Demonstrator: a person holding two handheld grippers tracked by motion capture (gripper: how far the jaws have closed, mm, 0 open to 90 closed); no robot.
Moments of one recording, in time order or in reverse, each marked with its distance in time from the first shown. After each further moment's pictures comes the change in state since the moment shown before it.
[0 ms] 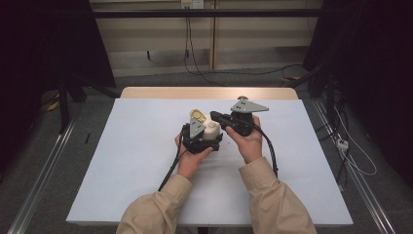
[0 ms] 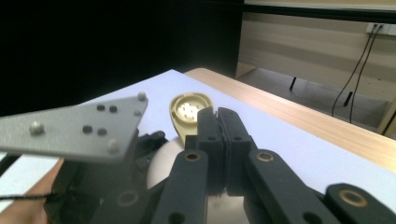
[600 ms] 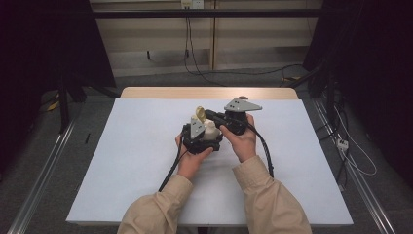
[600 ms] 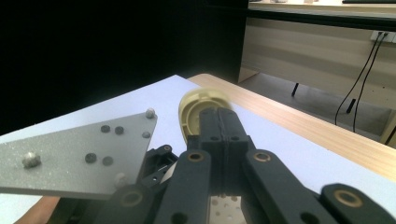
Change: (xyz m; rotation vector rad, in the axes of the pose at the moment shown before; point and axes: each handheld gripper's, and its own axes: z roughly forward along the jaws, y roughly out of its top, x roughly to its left) left arm -0.002 0.000 0.001 -0.009 0.010 0.003; right arm 0.008 0.006 0.017 -0.021 0.011 -0.015
